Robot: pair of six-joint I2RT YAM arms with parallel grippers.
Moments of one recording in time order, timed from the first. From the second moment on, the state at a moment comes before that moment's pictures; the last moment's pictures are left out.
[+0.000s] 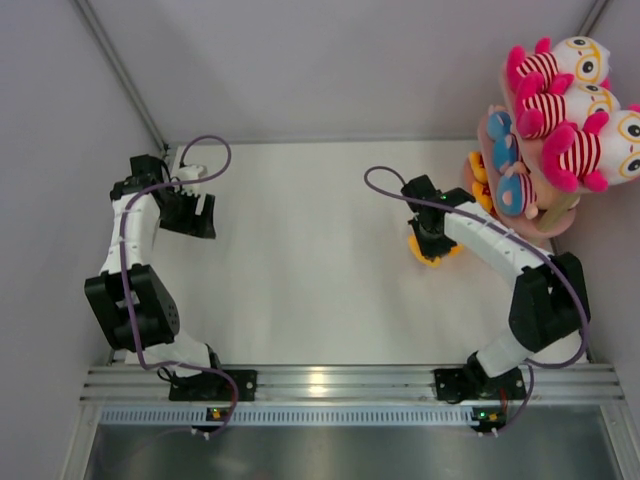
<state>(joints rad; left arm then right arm) 0.26 1.58 1.39 -0.97 0.37 0.48 0.46 1.57 1.22 -0.96 0.29 0.15</state>
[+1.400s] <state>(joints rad) 0.26 1.58 1.39 -0.97 0.38 0.51 0.19 1.44 1.18 -1.03 0.60 0.25</state>
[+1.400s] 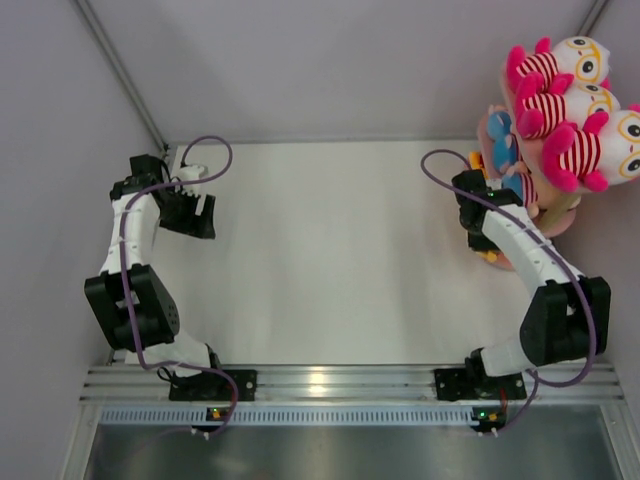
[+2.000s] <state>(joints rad) 0.26 1.58 1.39 -0.97 0.38 0.51 0.13 1.52 1.08 -0.73 0.69 0.24</state>
